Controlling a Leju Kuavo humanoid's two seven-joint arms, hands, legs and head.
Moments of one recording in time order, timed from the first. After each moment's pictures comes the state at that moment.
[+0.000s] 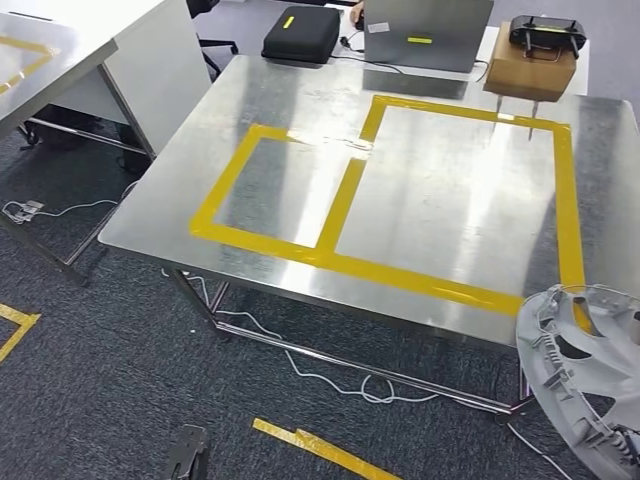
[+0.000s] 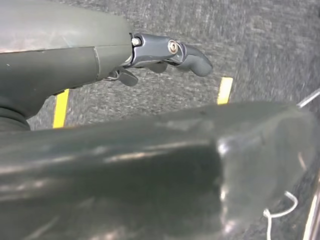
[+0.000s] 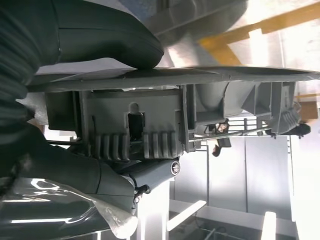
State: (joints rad) left arm -0.11 -0.16 0.56 -0.25 -0.59 0.11 -0.49; right arm 0.71 0.19 -0.43 -2.35 1.36 -0.19 -0.28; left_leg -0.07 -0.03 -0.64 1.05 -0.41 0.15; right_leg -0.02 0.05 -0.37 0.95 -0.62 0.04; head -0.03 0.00
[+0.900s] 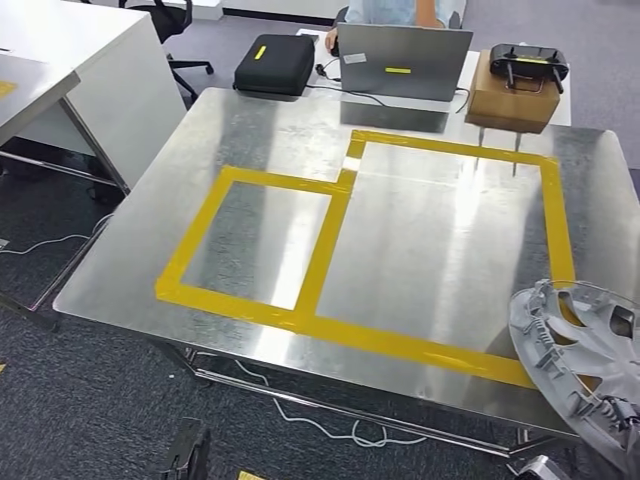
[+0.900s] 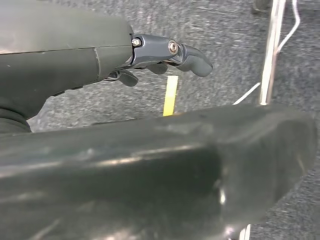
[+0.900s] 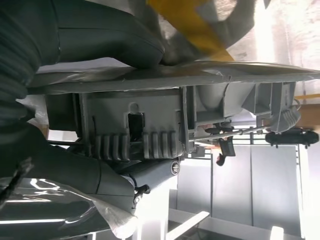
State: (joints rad) left arm -0.13 -0.16 0.57 -0.24 -0.61 0.08 -0.47; right arm 0.65 -0.11 -0.30 -2.28 1.28 -0.11 -0.01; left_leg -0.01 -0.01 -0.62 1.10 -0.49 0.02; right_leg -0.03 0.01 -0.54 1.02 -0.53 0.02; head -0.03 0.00
